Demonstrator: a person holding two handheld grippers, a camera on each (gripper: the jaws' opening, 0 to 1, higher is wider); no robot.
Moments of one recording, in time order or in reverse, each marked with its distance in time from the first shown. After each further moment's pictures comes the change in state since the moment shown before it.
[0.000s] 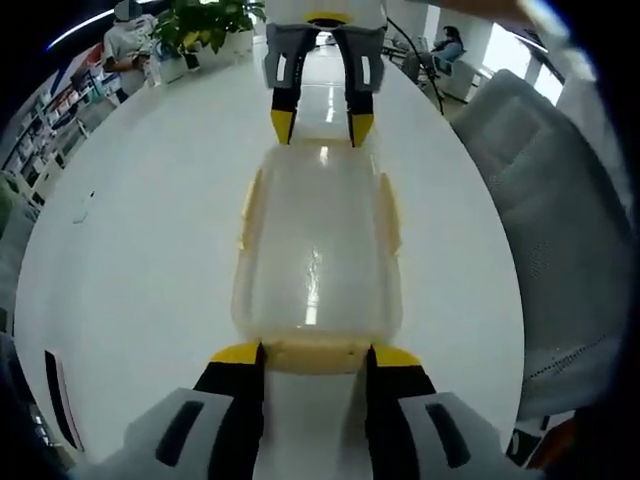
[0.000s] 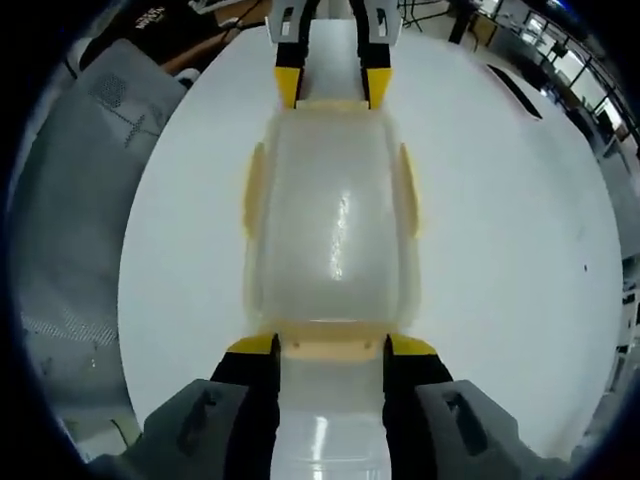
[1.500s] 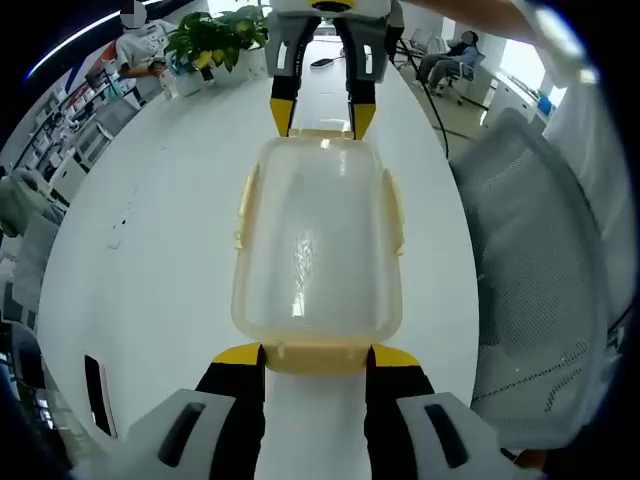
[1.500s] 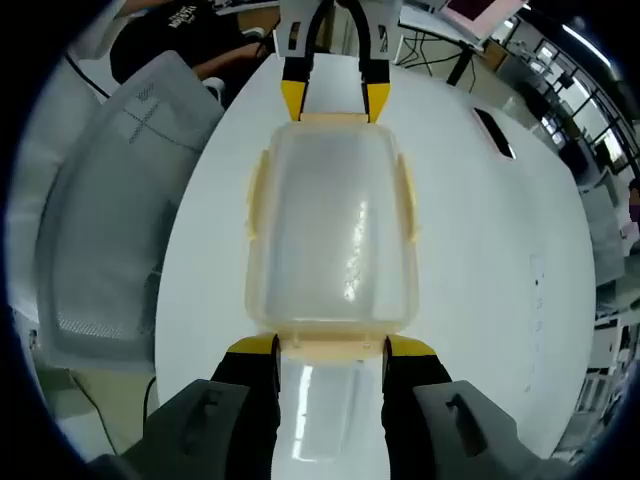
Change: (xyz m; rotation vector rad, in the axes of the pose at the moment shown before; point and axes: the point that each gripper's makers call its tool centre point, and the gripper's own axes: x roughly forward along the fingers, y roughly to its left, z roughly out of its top) left arm -0.066 -0.019 0.074 -0.026 0.021 0.091; right arm -0.103 0.006 -0.017 -0.089 -0.058 -0.046
